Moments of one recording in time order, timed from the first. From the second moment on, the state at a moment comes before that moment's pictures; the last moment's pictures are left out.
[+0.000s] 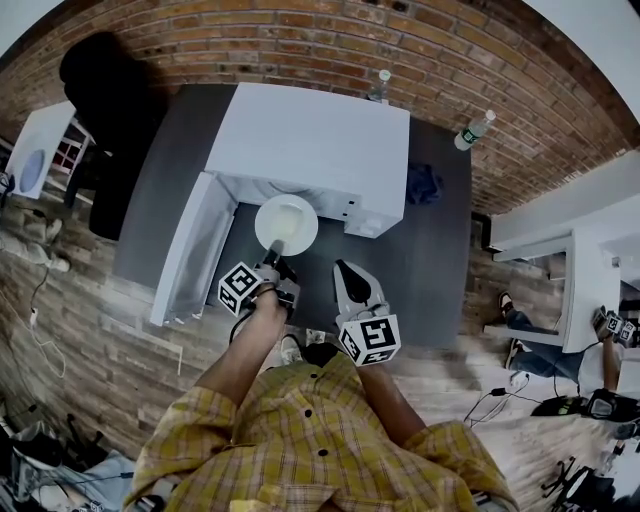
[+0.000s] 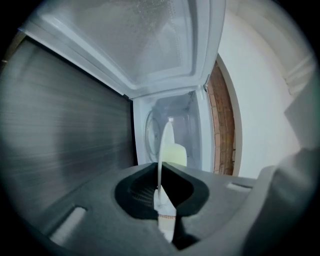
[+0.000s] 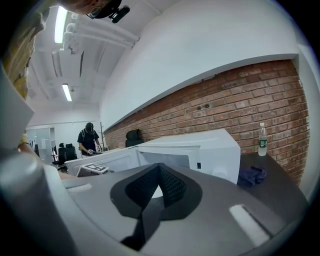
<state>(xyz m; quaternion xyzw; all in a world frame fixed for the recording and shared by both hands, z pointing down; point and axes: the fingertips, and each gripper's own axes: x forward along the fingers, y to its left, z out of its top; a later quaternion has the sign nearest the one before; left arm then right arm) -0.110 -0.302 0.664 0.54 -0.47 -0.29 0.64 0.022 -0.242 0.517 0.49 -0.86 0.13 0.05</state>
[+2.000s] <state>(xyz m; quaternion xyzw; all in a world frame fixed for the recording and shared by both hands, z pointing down) -0.110 -0.422 0.743 0.47 -0.50 -0.29 0.67 0.027 -0.290 0.537 0.49 -0.86 0.14 0.08</state>
